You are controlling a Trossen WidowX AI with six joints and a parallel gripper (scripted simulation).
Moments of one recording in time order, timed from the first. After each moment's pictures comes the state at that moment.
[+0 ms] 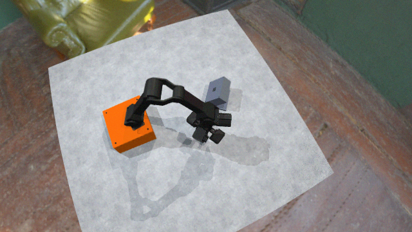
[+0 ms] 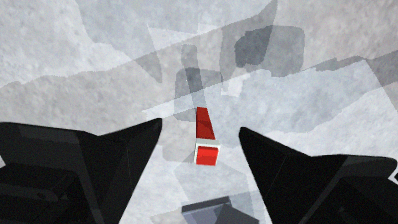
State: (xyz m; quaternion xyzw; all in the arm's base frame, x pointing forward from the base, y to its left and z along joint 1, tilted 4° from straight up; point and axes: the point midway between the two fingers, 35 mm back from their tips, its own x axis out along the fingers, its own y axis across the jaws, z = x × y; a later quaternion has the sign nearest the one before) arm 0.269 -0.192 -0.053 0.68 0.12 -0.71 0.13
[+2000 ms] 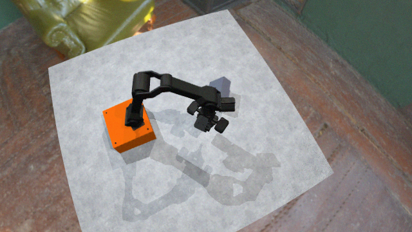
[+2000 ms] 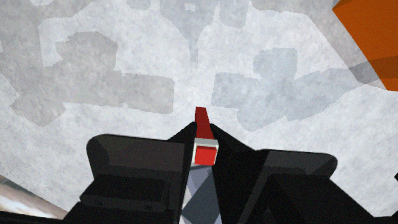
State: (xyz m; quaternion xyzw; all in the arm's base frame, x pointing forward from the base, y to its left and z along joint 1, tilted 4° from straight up) arm 0.288 -0.178 0.025 0.67 0.12 -0.72 0.17
